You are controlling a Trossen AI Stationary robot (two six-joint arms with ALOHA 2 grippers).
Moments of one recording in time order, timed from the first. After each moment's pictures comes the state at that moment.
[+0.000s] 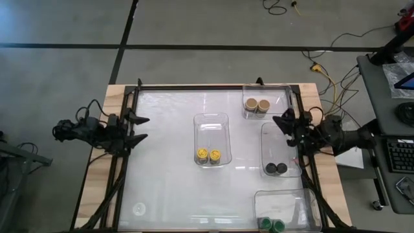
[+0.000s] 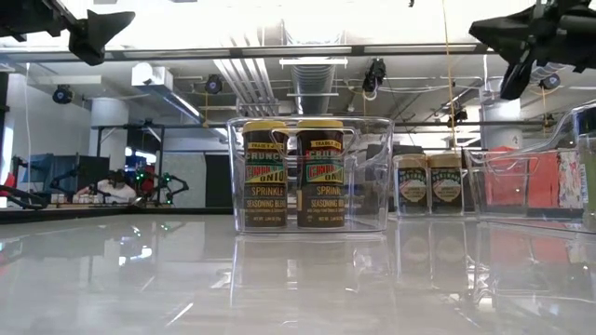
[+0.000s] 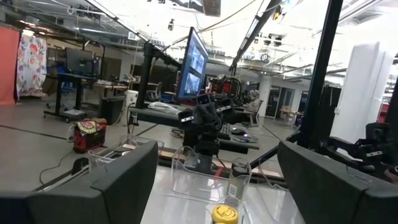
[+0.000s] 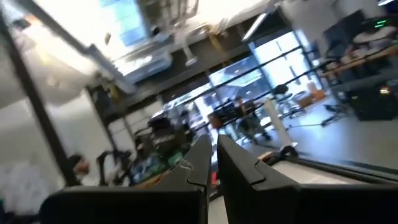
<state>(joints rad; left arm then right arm) -0.28 0.00 0.29 -0.03 -0.37 -0.09 0.06 0.03 0.05 0.37 0.32 0.36</state>
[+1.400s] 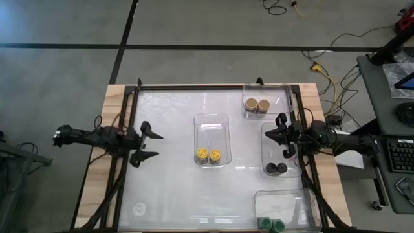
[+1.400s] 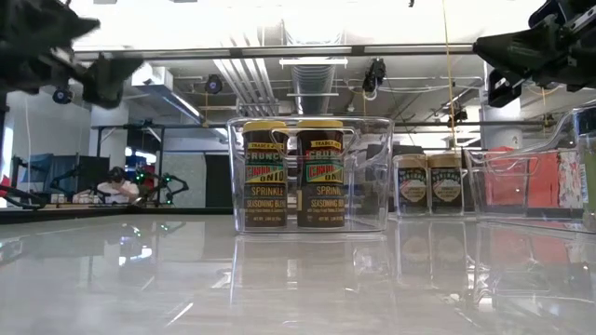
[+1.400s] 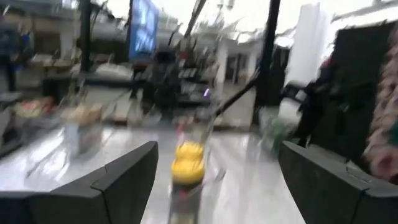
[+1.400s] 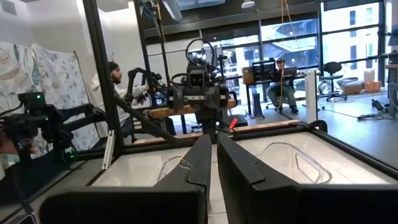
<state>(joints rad) -0.17 0.00 0.01 0.13 -0.04 -0.10 -0.09 0.04 0.01 0.21 -0.13 0.16</state>
